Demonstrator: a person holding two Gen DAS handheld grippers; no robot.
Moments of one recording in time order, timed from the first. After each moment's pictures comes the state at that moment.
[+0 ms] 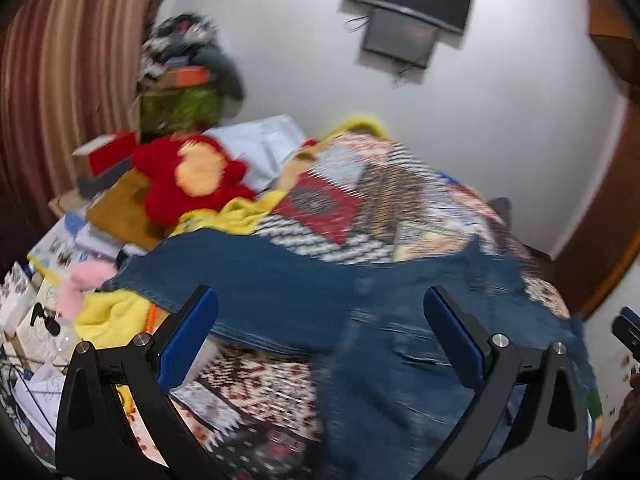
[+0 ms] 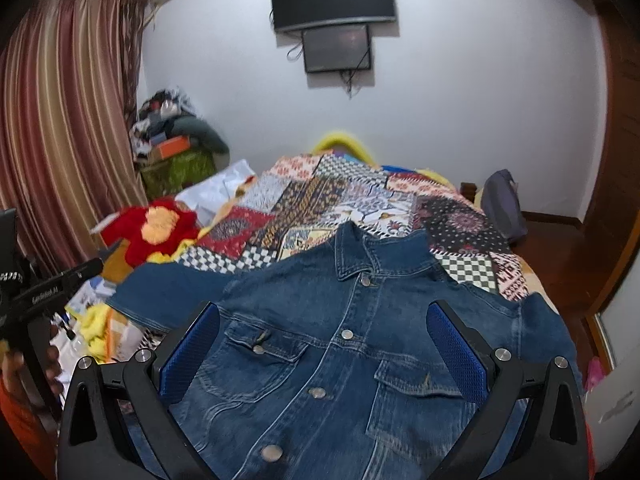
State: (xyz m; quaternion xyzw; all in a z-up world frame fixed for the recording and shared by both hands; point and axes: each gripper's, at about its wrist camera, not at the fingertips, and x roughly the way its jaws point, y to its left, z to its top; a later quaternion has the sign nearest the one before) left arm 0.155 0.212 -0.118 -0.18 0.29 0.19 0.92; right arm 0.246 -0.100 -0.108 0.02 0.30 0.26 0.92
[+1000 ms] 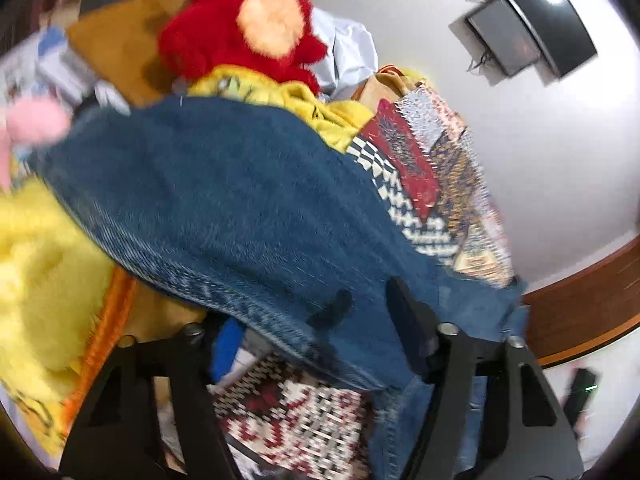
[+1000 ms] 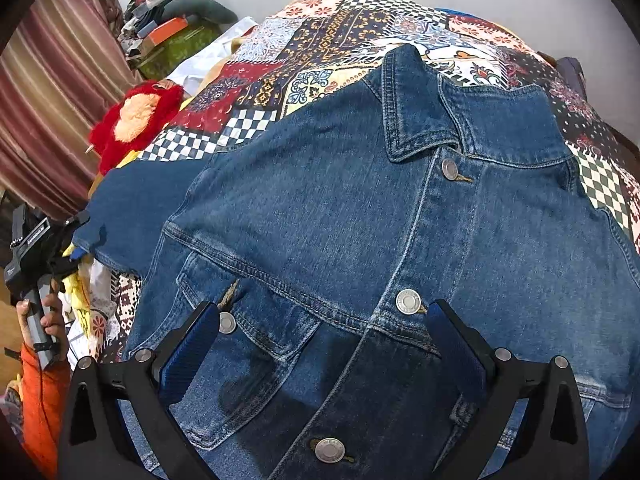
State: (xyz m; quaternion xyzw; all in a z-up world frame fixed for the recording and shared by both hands) left arm 0.199 0.359 -0.253 -0.40 0.36 0.15 0.83; right arm 0.377 0.009 -0.260 0.00 0.53 0.33 0.78
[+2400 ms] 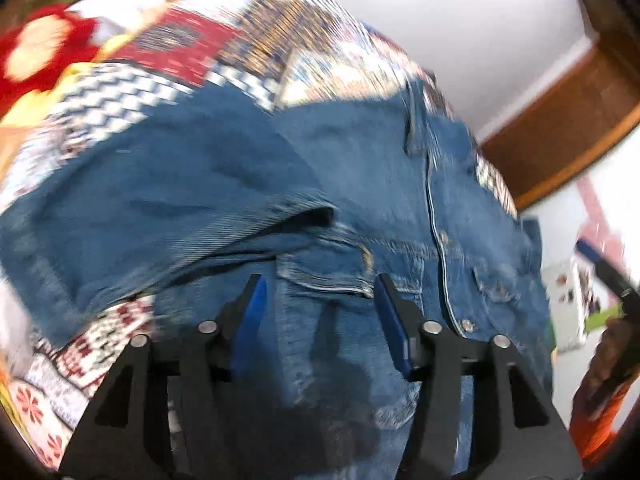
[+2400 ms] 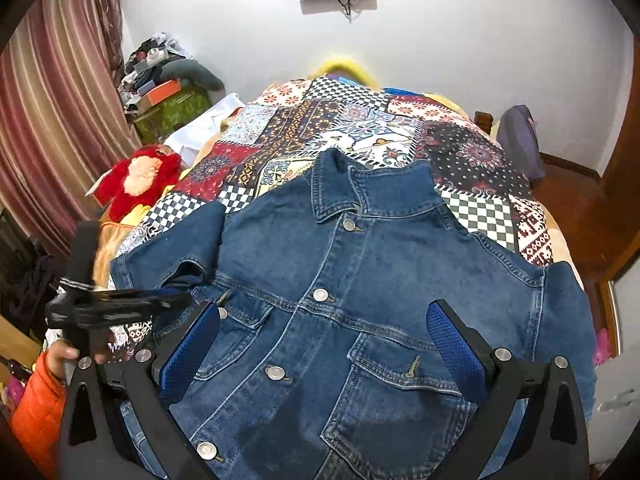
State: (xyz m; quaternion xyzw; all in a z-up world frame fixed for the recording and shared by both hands) left arm 0.259 0.159 -0.209 -0.23 0.48 0.00 0.84; right arm 0.323 -0.108 -0.167 0.01 0.42 0.29 0.86
